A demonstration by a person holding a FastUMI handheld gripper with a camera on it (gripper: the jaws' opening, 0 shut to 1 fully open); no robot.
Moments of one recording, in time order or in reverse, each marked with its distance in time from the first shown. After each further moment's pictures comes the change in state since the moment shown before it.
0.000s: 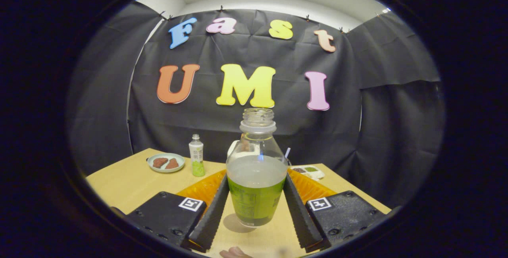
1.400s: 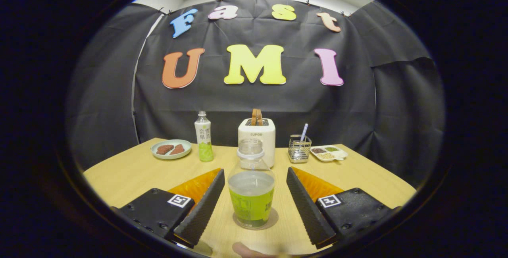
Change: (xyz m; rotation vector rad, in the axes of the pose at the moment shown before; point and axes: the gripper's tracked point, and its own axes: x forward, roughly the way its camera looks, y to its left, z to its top) arm 0.044 0.007 -0.064 0.036 0.048 0.060
